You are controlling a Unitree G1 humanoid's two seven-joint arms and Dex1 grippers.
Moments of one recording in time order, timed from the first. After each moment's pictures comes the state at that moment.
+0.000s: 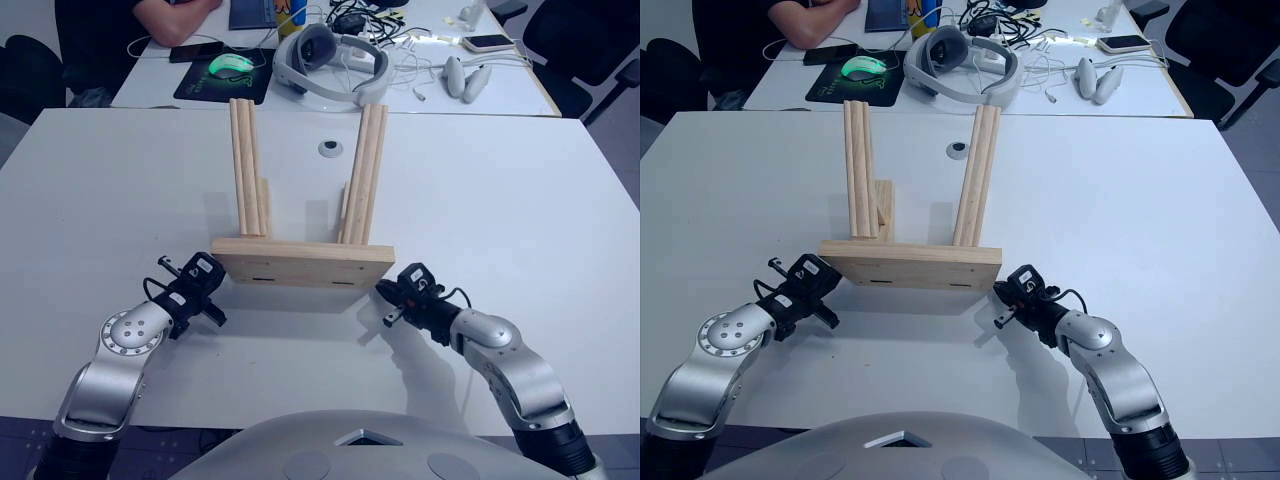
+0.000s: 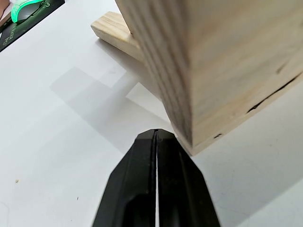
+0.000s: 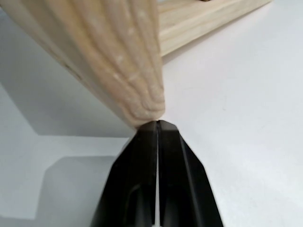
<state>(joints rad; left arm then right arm) 0.27 0.61 -0.05 -0.55 -0.03 0.62 -0.45 0.22 -0.48 0.18 -0.48 0.22 0.66 0.49</state>
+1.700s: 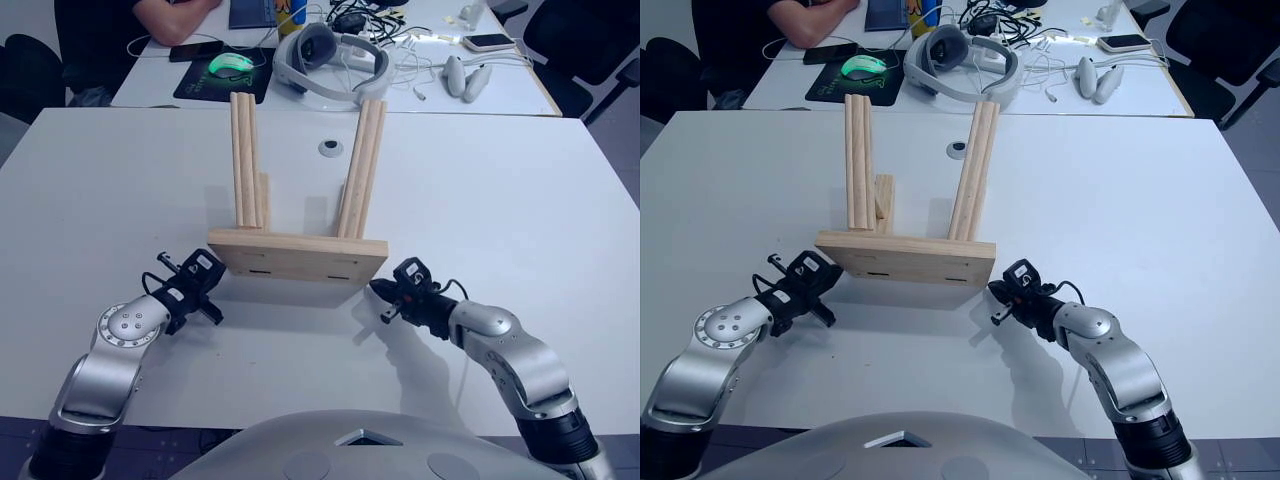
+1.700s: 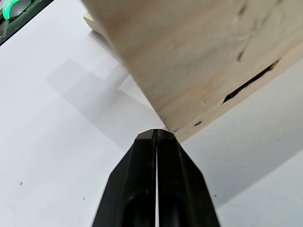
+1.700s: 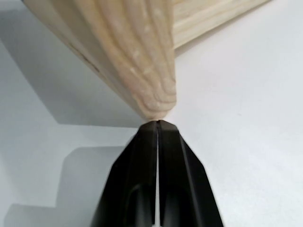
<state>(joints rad) 0.23 0.64 -0.05 -0.56 -0.03 0.67 -0.48 0.15 -0.50 0.18 -0.52 0.29 0.82 0.48</state>
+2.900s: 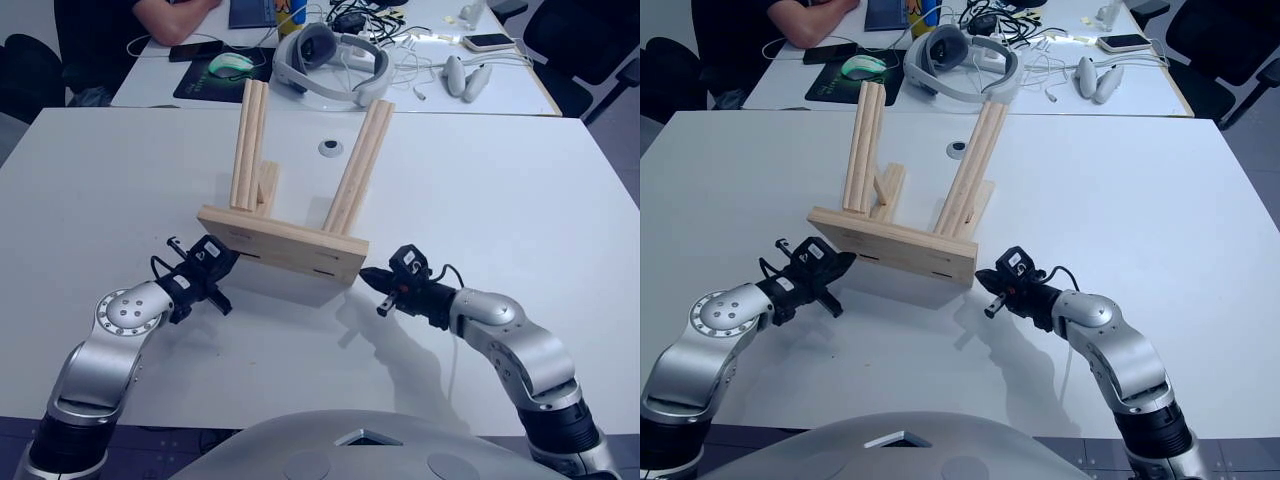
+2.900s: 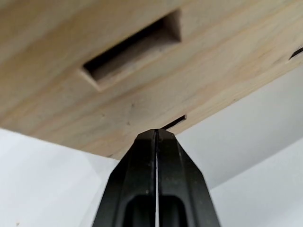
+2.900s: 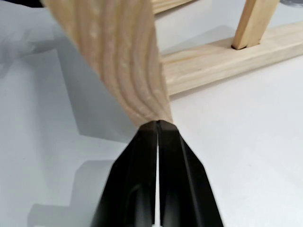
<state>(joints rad) 0.14 0.64 -0.04 -0.62 -0.10 0.72 -0.54 0.08 -0.51 0.17 -0.56 0.34 0.81 0.55</state>
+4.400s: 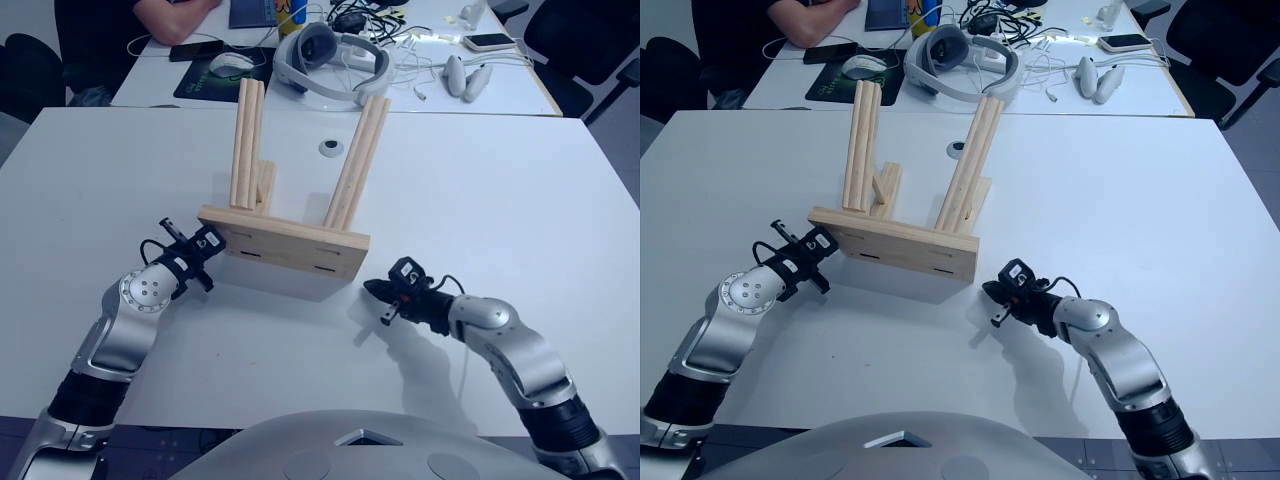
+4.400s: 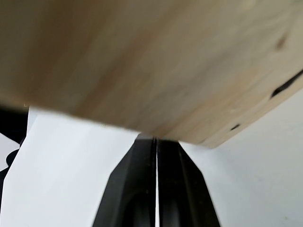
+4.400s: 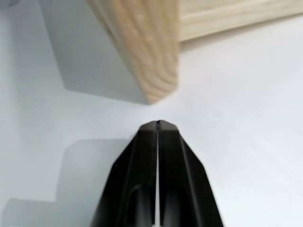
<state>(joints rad) 0.01 0.67 -0.17 -0.26 0.24 0.44 -0.46 0.07 -0.58 0.21 -0.38 0.24 0.66 0.61</state>
